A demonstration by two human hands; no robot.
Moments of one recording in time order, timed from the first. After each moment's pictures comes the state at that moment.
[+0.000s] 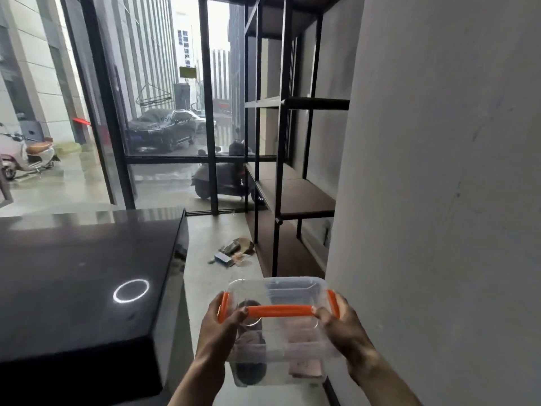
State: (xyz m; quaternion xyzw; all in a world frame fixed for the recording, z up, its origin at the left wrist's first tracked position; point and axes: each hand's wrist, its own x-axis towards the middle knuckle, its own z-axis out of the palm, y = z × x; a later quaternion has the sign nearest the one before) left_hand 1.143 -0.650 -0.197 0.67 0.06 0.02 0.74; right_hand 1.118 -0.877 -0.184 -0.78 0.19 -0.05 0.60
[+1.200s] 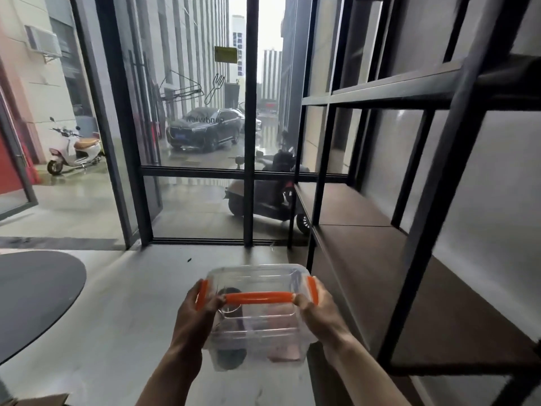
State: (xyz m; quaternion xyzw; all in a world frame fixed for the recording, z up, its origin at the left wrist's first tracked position) left_hand 2.150 -0.562 -0.193 0.68 0.14 0.08 0.71; right_hand 2.174 -0.790 -0.184 -0.79 0.04 0.01 0.62
